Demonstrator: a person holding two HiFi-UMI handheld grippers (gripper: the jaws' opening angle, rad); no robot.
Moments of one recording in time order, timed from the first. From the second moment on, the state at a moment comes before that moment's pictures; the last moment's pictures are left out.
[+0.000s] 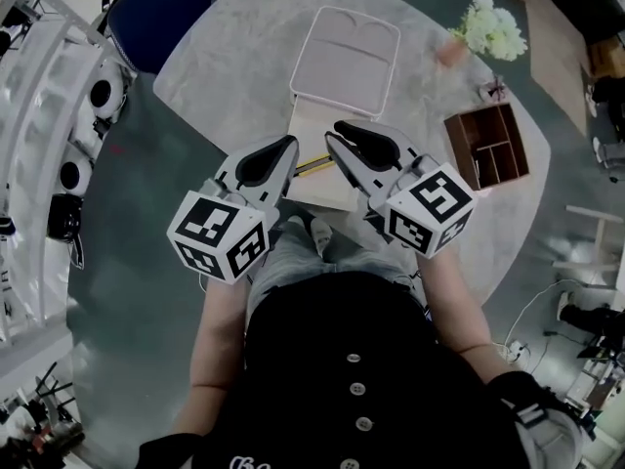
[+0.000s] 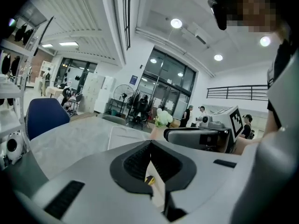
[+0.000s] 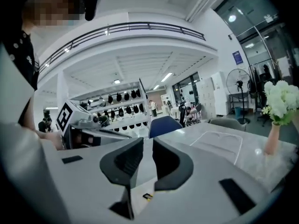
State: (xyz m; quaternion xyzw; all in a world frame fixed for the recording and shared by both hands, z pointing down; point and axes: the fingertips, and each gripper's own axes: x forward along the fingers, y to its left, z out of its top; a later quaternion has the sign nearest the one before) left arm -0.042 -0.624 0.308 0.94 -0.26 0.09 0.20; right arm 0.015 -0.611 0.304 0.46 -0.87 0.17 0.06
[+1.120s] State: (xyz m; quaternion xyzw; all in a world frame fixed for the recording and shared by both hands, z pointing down) left arm 0.003 -0.615 0.331 0.94 -0.23 0.15 0.19; right arm 0.059 -0.591 0.306 0.51 -0.84 0.20 -0.04
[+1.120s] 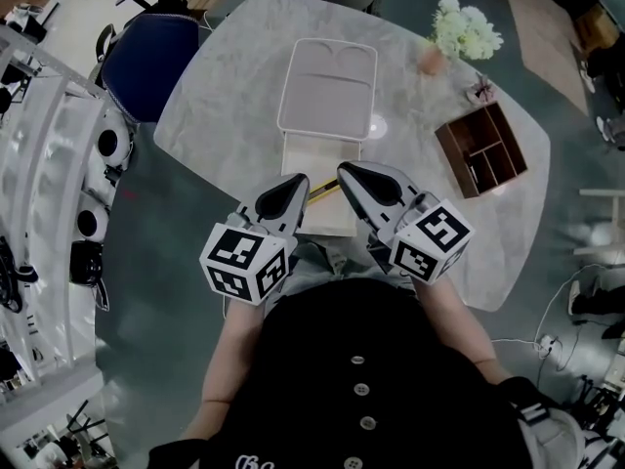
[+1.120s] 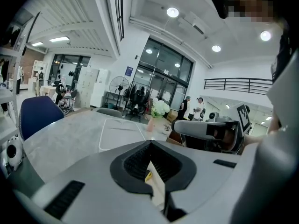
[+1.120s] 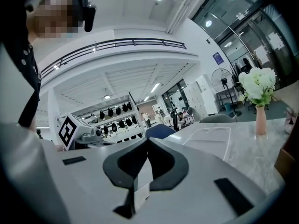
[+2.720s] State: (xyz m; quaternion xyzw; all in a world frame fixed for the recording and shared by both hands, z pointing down) left arm 0.001 -0.593 0.352 0.94 -0.21 0.17 0.21; right arm 0.048 -0.578 0.331 0.45 -0.87 0.20 0.05
